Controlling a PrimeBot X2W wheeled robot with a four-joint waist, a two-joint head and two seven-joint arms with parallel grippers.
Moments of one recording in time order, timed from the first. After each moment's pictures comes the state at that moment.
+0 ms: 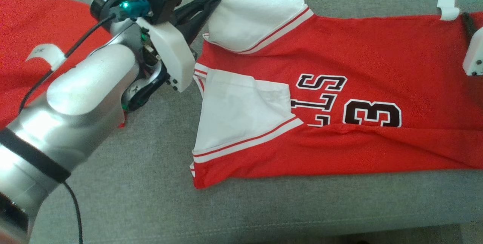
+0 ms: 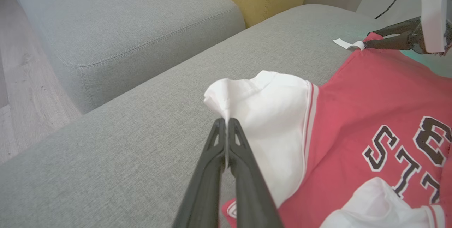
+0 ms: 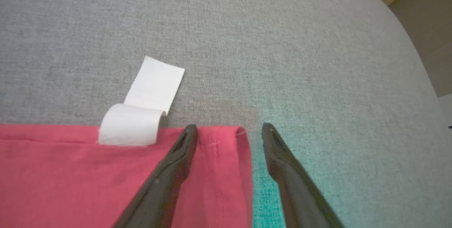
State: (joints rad) left arm -1.11 0.42 -1.20 0.45 -0.82 -0.05 -0.12; right arm -0.87 -0.46 0.14 0.92 0.22 0.13 0.30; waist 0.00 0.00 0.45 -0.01
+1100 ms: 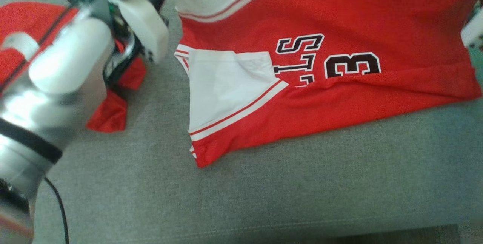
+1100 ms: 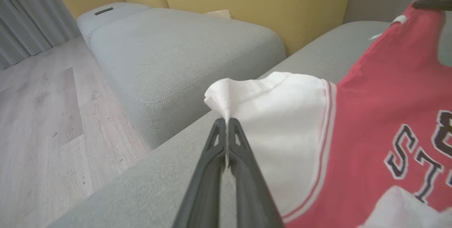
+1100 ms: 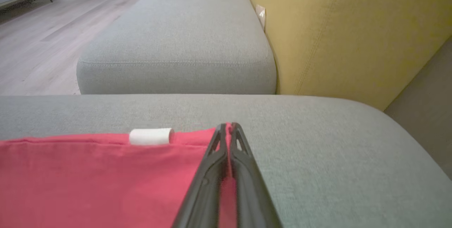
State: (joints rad) left arm -1.17 0.39 -1.12 0.67 -0.69 -0.07 -0.25; right arm -0.93 -0.49 0.33 0.85 0.52 0.13 -0.03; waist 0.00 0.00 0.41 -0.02
